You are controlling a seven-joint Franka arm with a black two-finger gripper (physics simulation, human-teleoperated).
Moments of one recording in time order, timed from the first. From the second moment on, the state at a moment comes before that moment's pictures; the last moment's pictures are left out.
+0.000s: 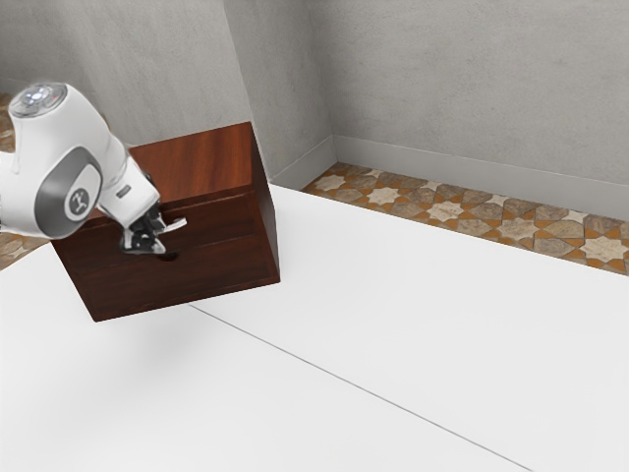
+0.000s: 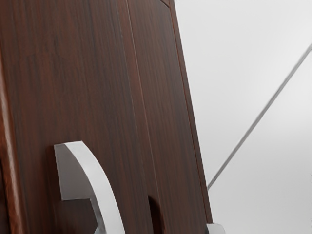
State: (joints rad) arm 0.17 -0.05 0.24 -1.92 0.15 2.31 1.31
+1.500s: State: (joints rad) arm 0.12 -0.51 0.21 -2.37 0.11 2.32 1.28
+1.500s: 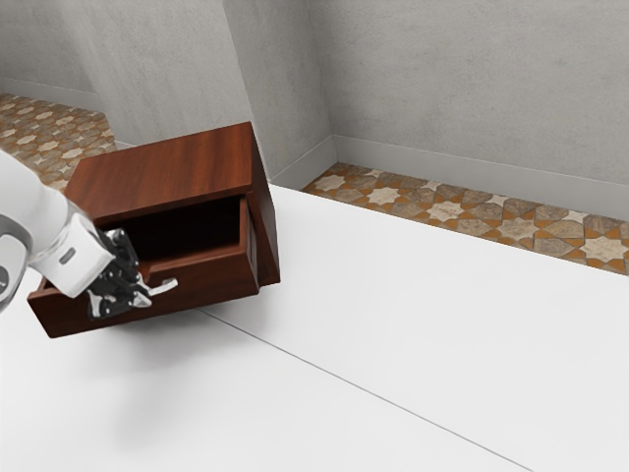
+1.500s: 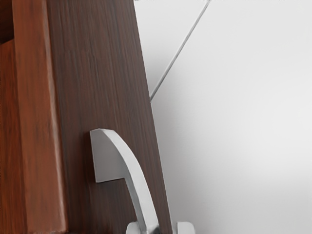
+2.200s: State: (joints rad) arm 0.13 -0.62 0.16 -2.45 0.11 2.31 1.23
